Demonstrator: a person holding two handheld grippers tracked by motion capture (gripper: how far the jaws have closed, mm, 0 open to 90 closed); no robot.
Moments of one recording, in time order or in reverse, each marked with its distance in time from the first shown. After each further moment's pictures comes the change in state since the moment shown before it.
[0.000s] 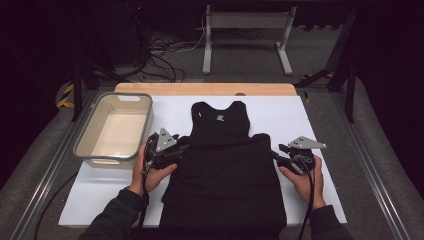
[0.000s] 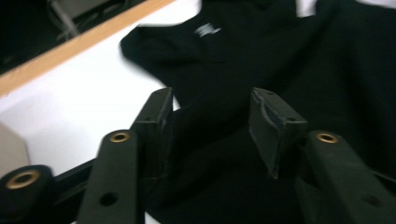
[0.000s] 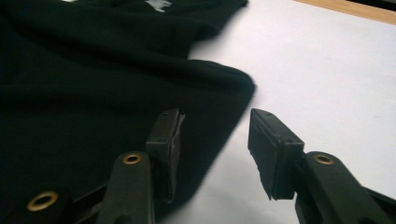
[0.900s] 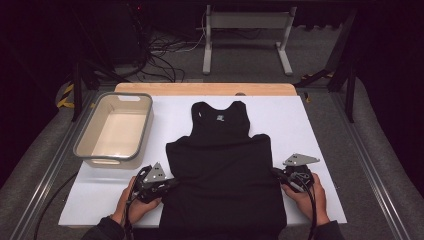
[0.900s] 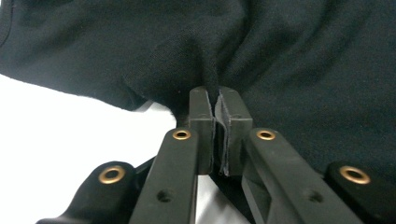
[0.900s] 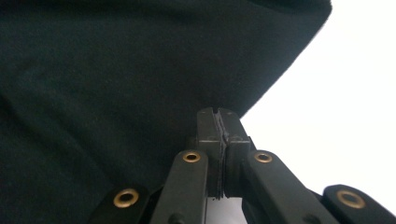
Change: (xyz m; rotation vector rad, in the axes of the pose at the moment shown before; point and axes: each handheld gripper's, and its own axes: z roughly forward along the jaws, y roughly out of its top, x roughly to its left) left arm -0.021 -0.071 -0.025 0.213 -0.267 0.012; right arm 0.023 -0.032 -0.013 0.176 0.074 -0.067
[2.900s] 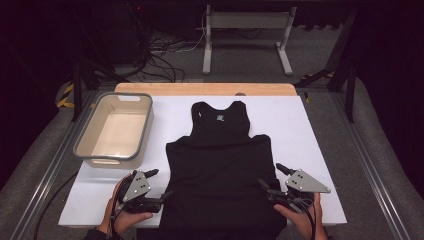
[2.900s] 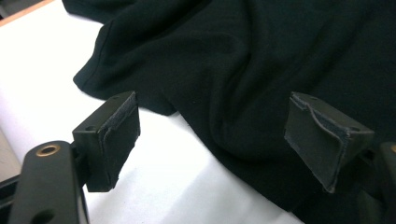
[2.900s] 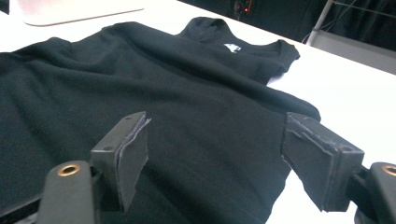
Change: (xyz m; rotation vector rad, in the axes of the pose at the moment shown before) left arm -0.015 -0.021 -0.034 -0.206 0.154 0.039; right arm 0.053 -0.007 -0.036 -0.371 -0.037 -0.087
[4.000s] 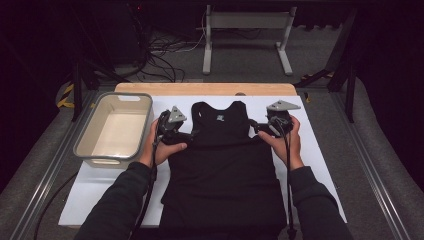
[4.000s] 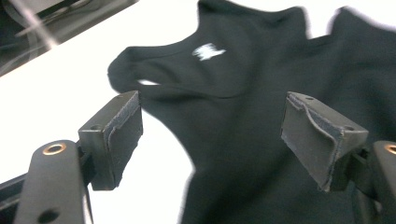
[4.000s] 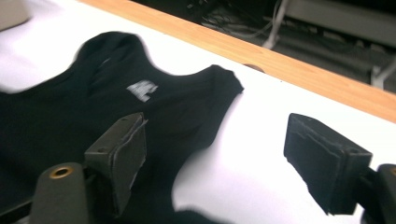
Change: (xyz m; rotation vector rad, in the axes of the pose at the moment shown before) left arm 0.101 0.124 0.128 0.074 0.064 -0.105; right arm -0.108 0.091 0.145 0.161 -0.100 0.133
